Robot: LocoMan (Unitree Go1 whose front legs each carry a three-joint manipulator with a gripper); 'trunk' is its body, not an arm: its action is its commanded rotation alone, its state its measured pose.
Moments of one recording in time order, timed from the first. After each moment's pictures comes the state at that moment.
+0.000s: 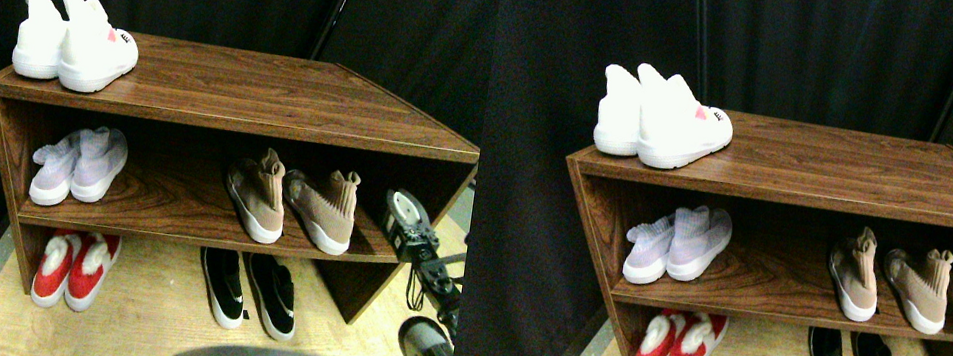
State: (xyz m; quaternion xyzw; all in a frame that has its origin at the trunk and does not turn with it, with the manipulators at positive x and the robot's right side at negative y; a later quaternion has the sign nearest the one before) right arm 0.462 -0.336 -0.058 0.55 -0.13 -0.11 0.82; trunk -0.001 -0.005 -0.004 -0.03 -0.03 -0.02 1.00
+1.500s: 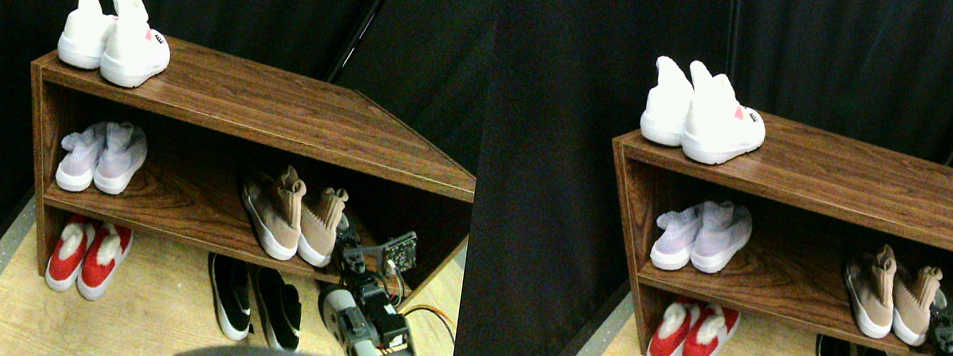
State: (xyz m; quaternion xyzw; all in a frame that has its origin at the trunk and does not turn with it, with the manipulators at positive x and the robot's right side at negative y) right arm 0.514 -0.279 -0.101 0.60 -0.07 -0.14 0.79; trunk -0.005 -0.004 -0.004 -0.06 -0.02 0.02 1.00
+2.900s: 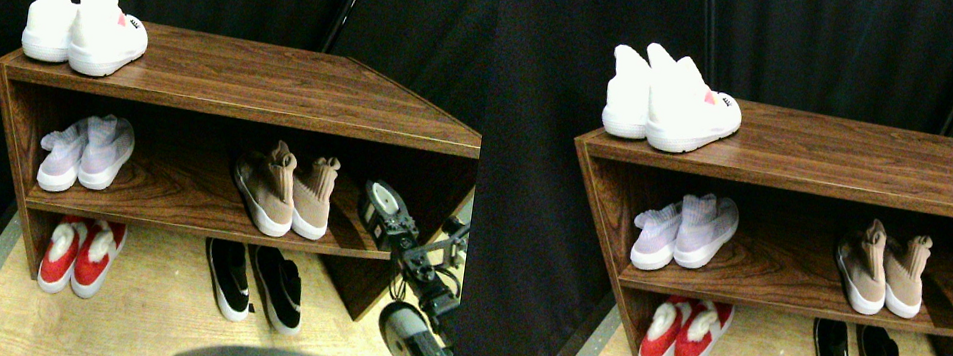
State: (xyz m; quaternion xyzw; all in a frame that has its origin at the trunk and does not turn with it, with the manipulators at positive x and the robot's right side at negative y) right arm 0.460 -0.305 -0.063 0.58 -0.08 -0.06 0.81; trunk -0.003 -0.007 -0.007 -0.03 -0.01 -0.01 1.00
